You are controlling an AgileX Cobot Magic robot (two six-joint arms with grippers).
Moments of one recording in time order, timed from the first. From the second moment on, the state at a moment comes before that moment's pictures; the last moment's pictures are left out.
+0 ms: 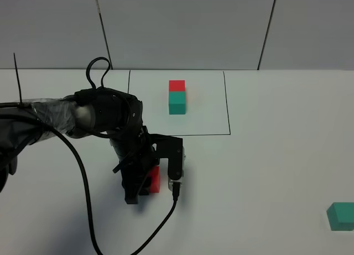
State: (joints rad) left arm -0.51 2.17 -1.41 -0.14 0.74 1.18; right arm 0.00 0.04 -0.50 0.06 1.06 -0.04
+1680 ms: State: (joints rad) left arm -0.51 2.11 -1.41 -0.14 0.83 1.18; right arm 0.00 0.04 -0.50 0.06 1.06 -0.04
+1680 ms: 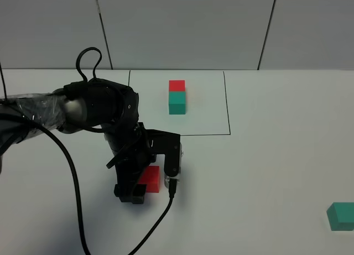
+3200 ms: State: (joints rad) left arm -0.45 1.85 -1.38 -0.14 0.93 0.80; right arm 0.00 0.04 -0.50 0.06 1.06 -0.04
